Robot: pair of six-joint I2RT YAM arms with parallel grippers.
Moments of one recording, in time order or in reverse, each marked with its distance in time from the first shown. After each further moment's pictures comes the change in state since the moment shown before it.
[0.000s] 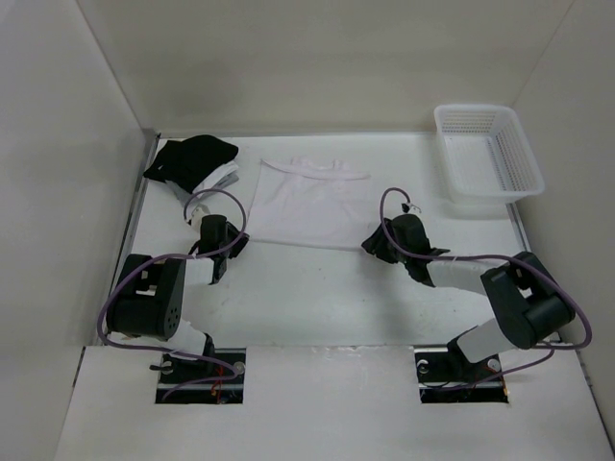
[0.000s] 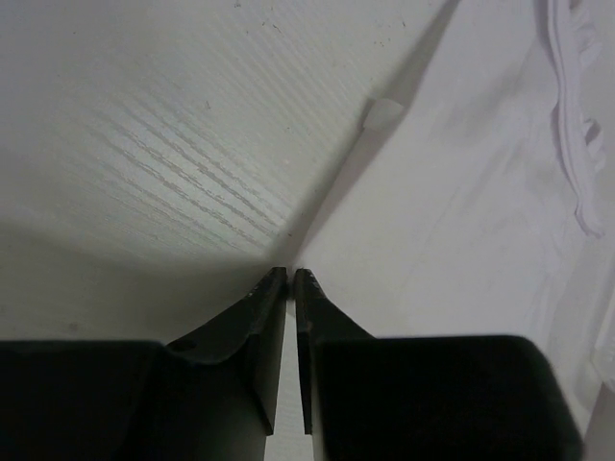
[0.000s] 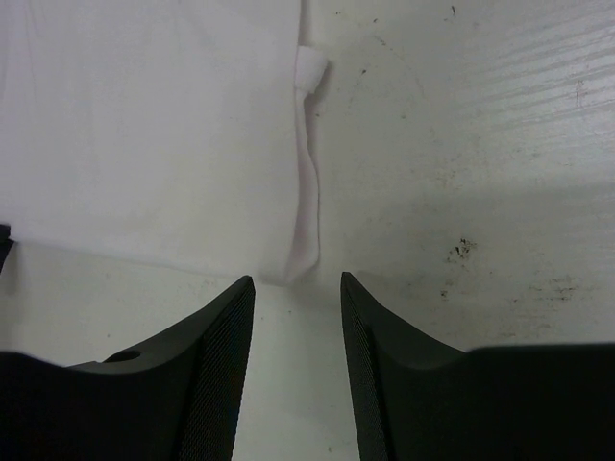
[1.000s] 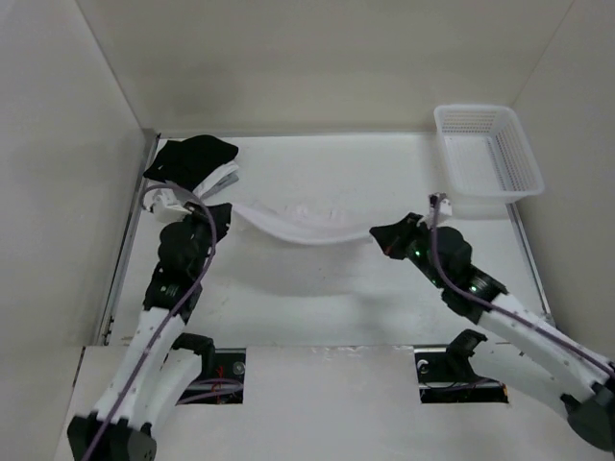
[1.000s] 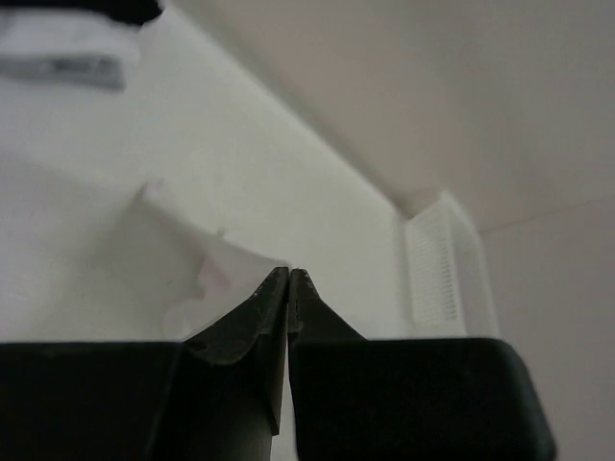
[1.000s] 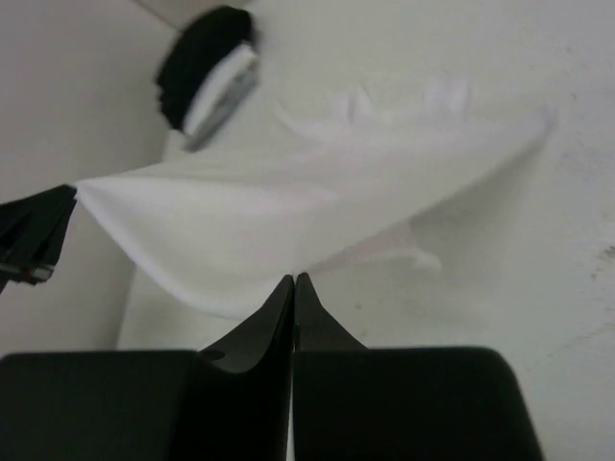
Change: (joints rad) left arm -0.052 -0.756 0.055 -0.376 -0.040 0.063; right arm 0.169 -0.609 0.026 -0.241 0.103 -0.024
